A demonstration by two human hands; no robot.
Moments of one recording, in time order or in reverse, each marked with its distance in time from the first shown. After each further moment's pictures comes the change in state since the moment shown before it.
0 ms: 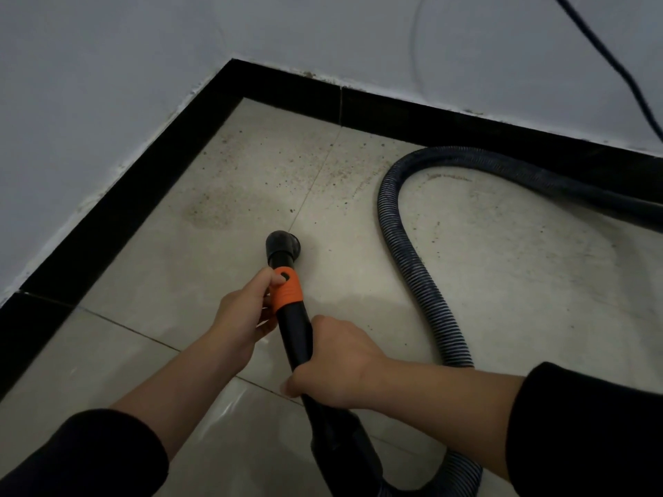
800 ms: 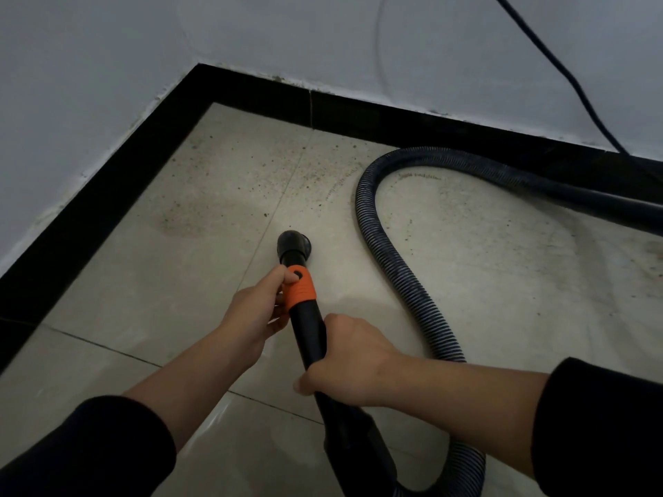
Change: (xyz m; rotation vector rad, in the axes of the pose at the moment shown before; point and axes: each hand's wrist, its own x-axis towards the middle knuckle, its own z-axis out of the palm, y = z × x) left_hand -0.003 -0.002 0.042 0.053 -0.113 -0.007; right_hand -0.018 0.028 -0.022 -0.003 0.040 0.049
